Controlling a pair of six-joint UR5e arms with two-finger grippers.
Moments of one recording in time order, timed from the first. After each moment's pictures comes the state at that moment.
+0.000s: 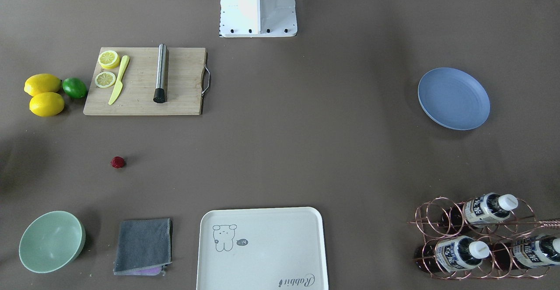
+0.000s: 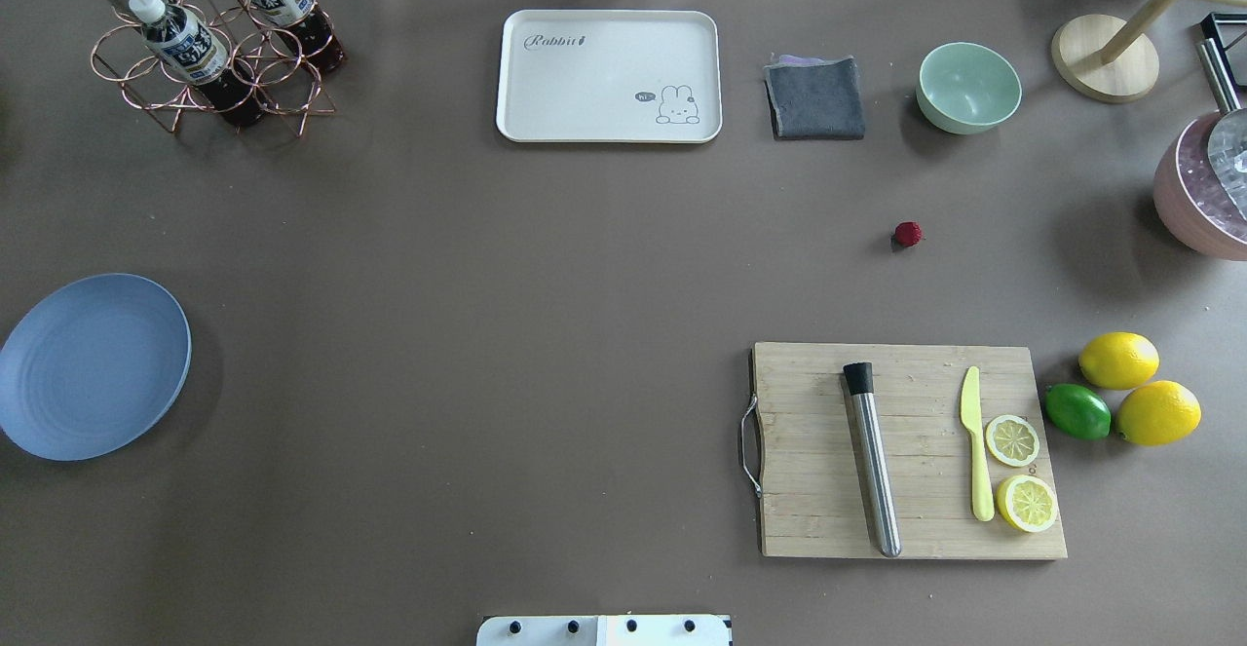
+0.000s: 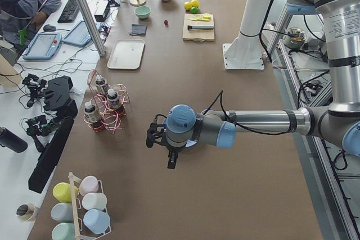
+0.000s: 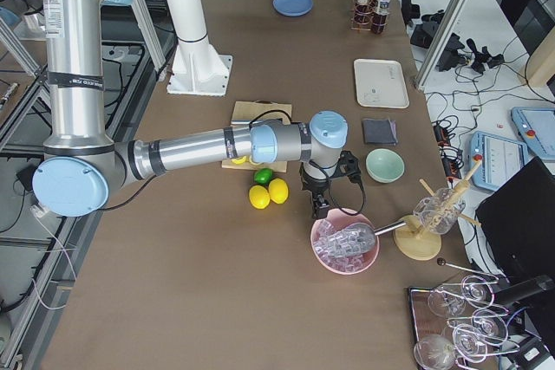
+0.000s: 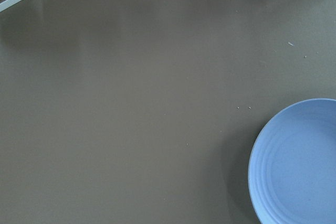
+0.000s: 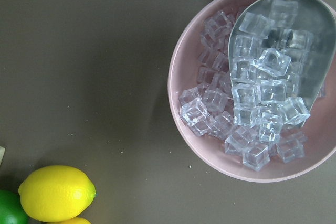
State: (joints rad) left arm -1.57 -1.33 -1.77 -1.82 -2.42 -0.05; right arm 1.42 -1.58 1.80 -1.69 2.30 -0.15
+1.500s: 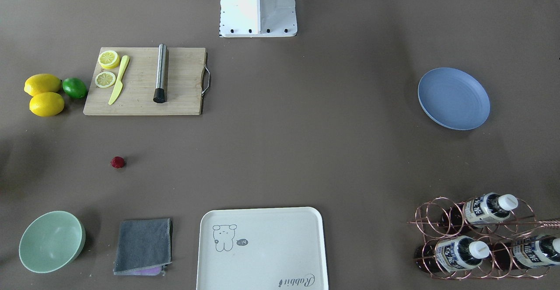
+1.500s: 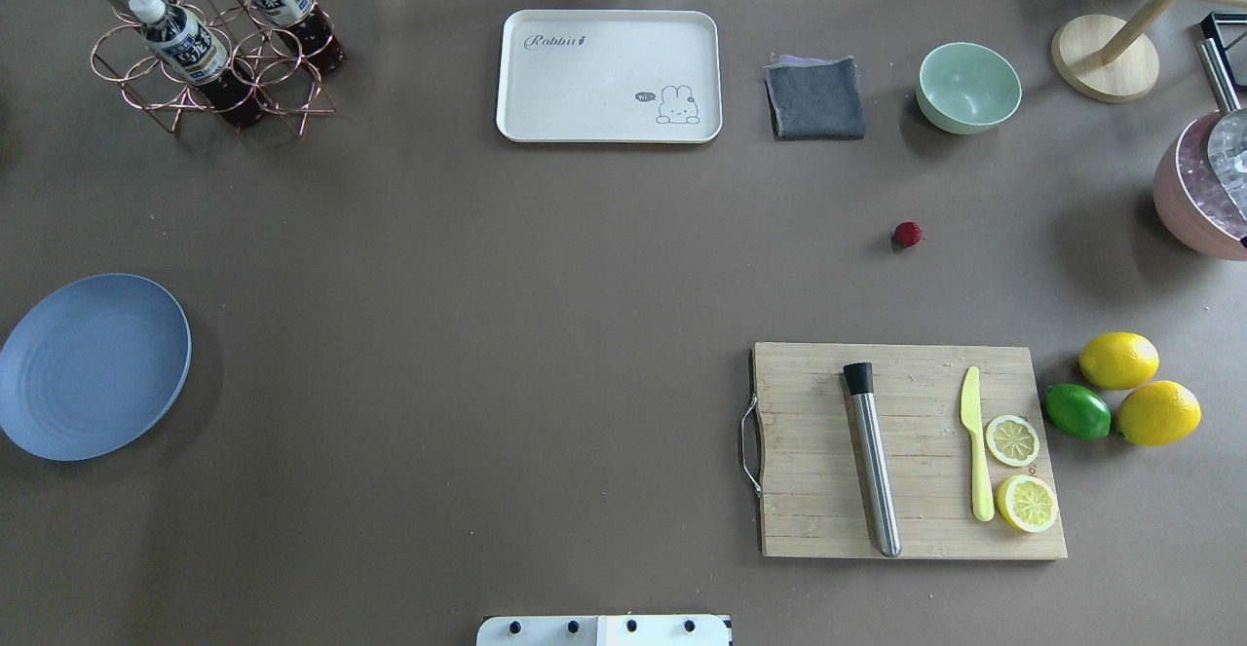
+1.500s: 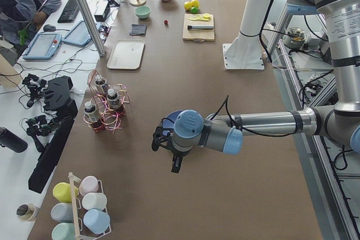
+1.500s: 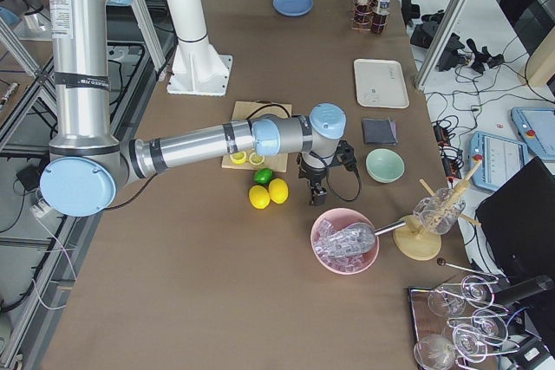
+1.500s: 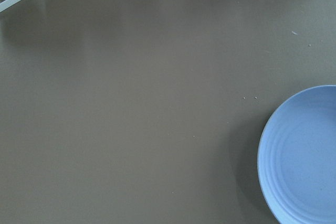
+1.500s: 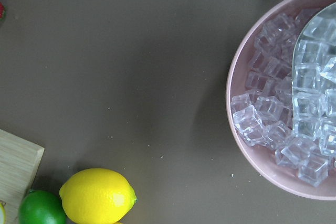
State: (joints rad) left arm -1.56 -1.29 -1.76 -1.91 -2.41 -0.05; right arm 1.35 -1.59 1.82 -1.68 2.34 -0.10
